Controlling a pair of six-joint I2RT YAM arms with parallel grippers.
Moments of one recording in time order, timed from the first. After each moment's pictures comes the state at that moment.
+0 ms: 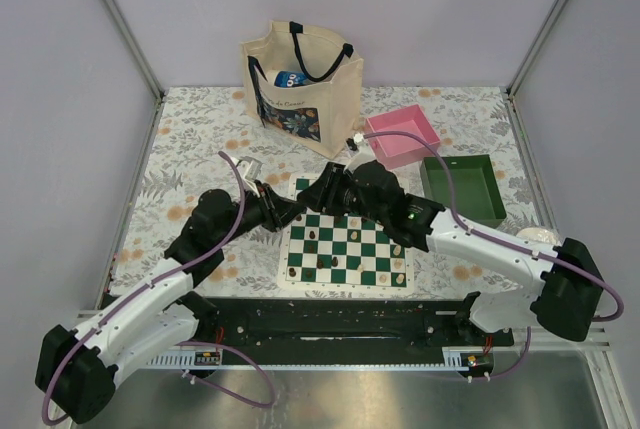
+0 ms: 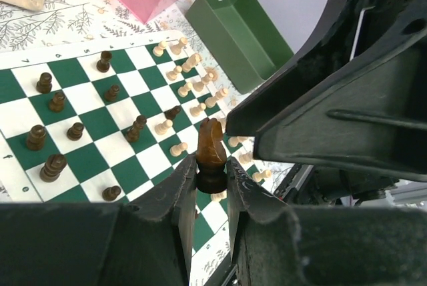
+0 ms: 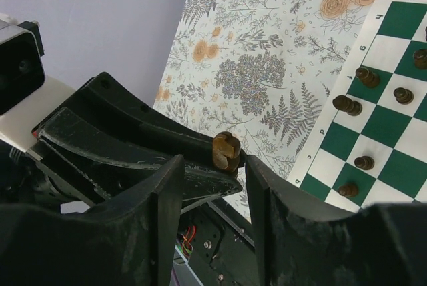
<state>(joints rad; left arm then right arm) -0.57 0.80 0.47 0.18 0.33 -0.62 0.95 1.32 0.98 0.03 0.06 0.92</state>
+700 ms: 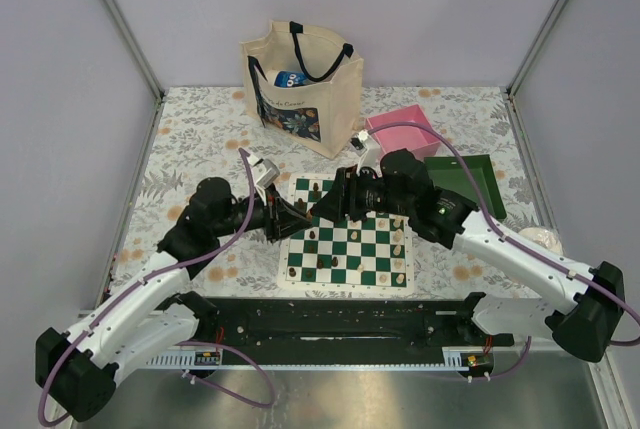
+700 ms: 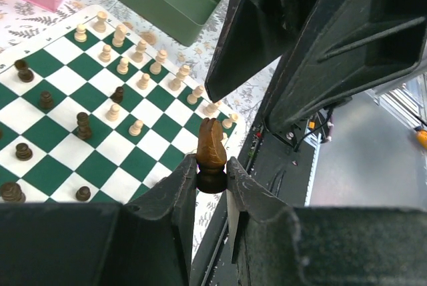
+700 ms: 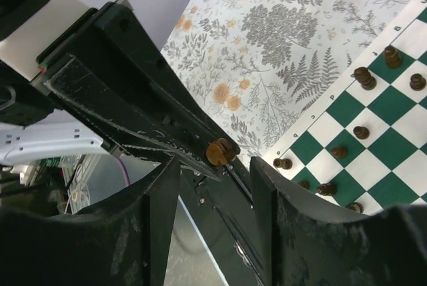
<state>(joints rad) -0.57 0.81 0.62 -0.03 0.65 -0.35 0.86 1.18 1.03 -0.19 -0.28 0.68</state>
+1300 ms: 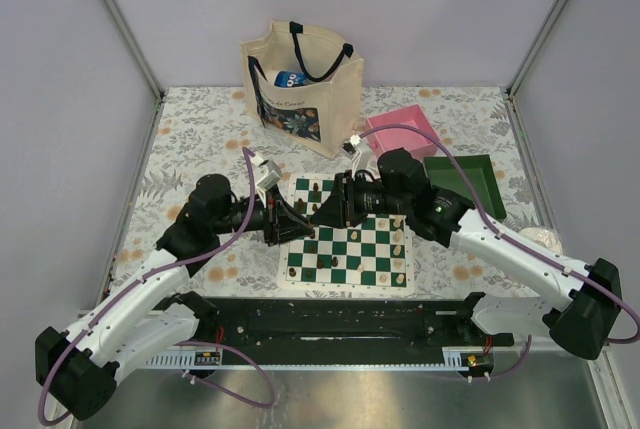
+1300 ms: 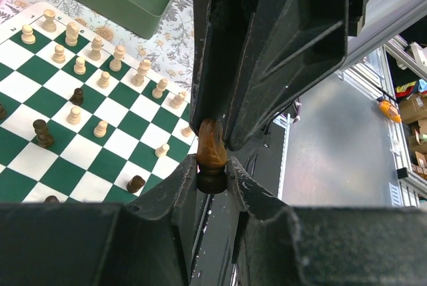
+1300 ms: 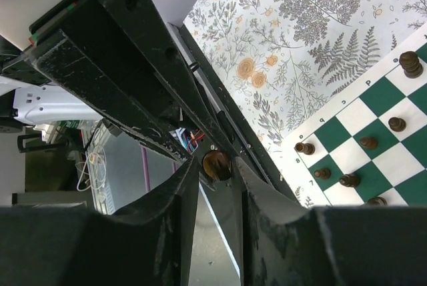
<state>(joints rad) -0.57 0.83 0.65 -0.05 0.80 -0.34 0.86 1.19 1.03 -0.18 -0.44 0.66</state>
